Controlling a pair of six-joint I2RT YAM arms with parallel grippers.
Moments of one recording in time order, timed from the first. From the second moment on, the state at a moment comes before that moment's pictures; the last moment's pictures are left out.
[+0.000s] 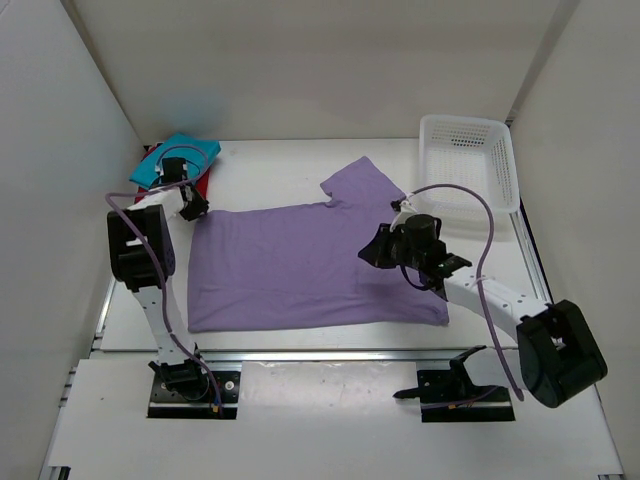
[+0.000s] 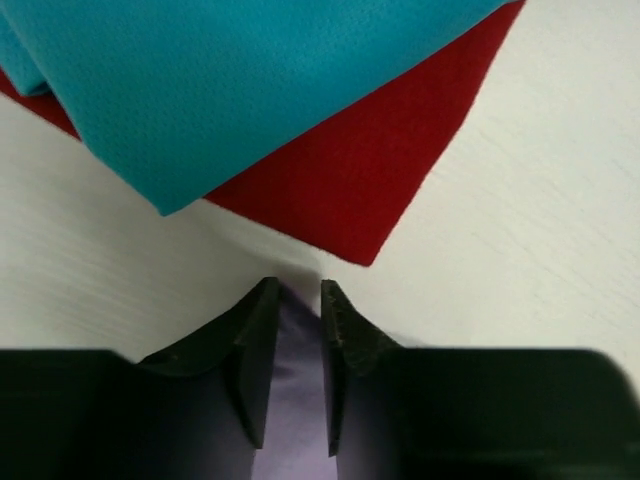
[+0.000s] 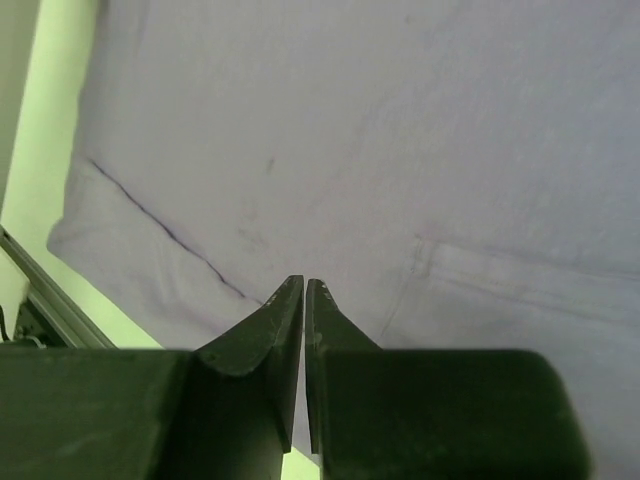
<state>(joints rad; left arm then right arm) 0.13 2.06 1.40 -0.27 -0.05 -0.49 0.47 1.28 0.61 0.14 -0.30 0.53</state>
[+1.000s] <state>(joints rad) 0.05 1.87 1.33 -0.31 -0.18 -0.41 0.25 2.24 1.70 -0.14 -0.09 0.36</state>
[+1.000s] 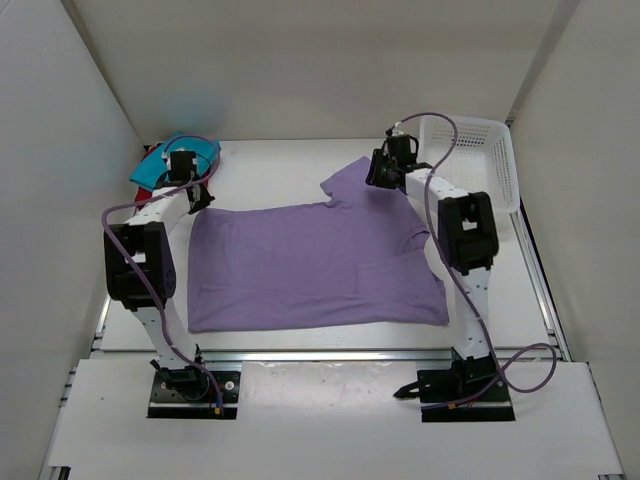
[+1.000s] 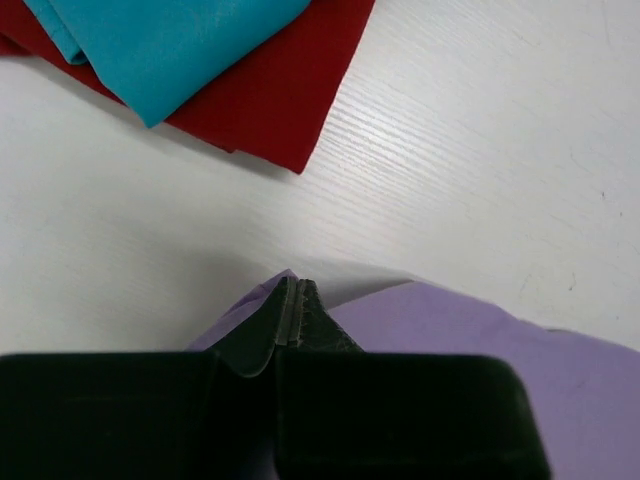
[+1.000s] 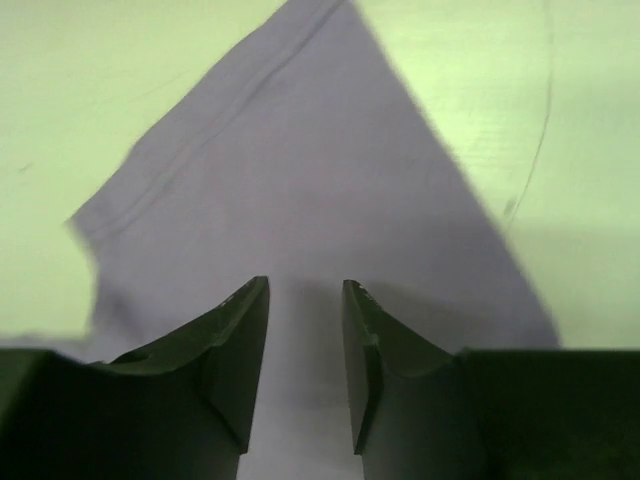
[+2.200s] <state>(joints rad) 0.04 1.83 1.23 -0.23 -0.14 -0.43 0.16 2.79 2.59 -0.48 -0.37 0.48</state>
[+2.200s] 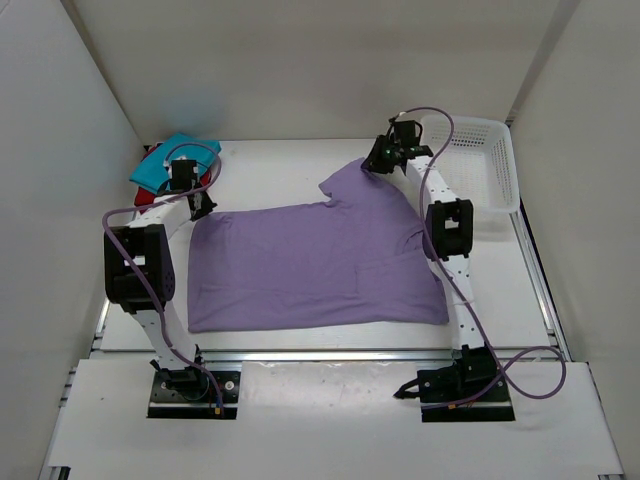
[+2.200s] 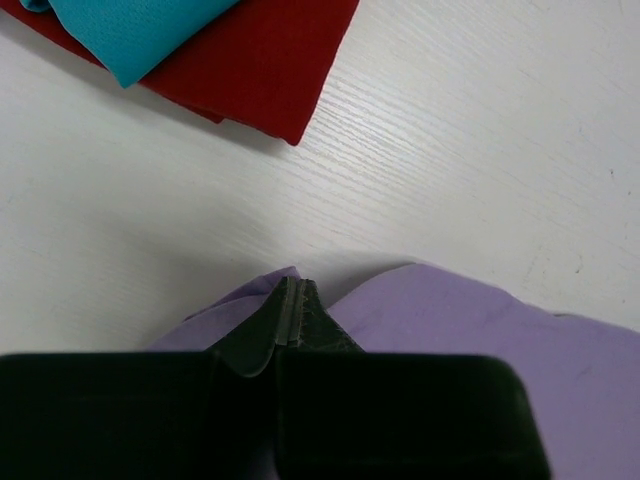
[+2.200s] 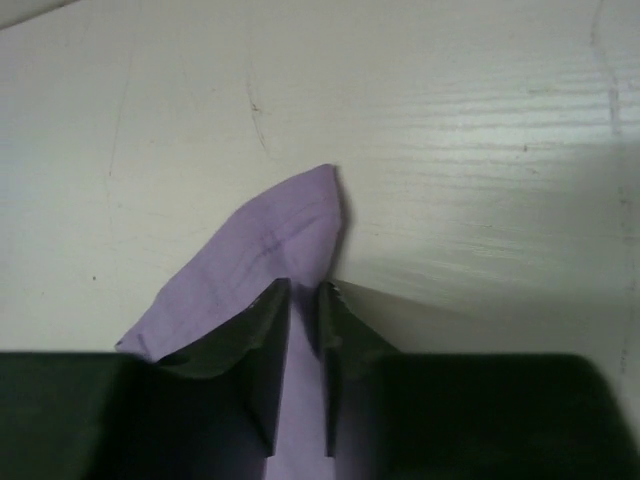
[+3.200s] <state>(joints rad) 0.08 1.68 1.15 -0.25 -0.09 -0.42 0.34 2.55 2.74 -1.19 -0.07 0.29</state>
